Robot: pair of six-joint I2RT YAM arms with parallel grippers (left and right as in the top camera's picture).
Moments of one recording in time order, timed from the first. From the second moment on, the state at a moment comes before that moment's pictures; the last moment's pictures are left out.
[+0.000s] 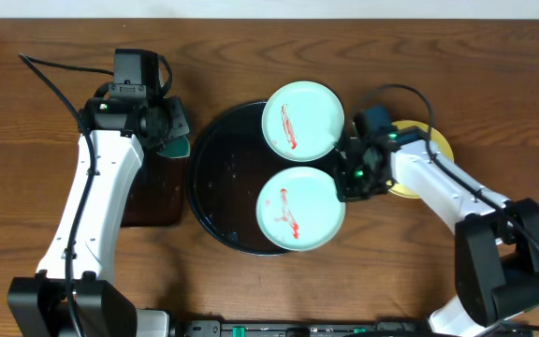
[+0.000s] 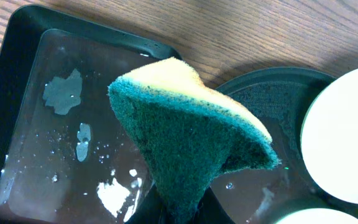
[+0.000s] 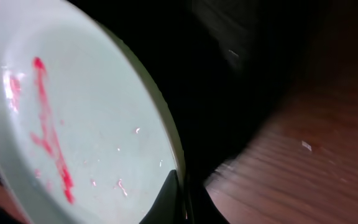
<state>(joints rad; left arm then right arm) -0.04 1.56 1.36 -0.90 -0.01 -0.35 0.36 1.77 1.11 -0.79 -0.34 0.18</state>
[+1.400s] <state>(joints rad) -0.29 1.61 1.03 -0.71 0.13 -0.41 0.63 1.95 1.16 -0.44 -0.24 0.62</state>
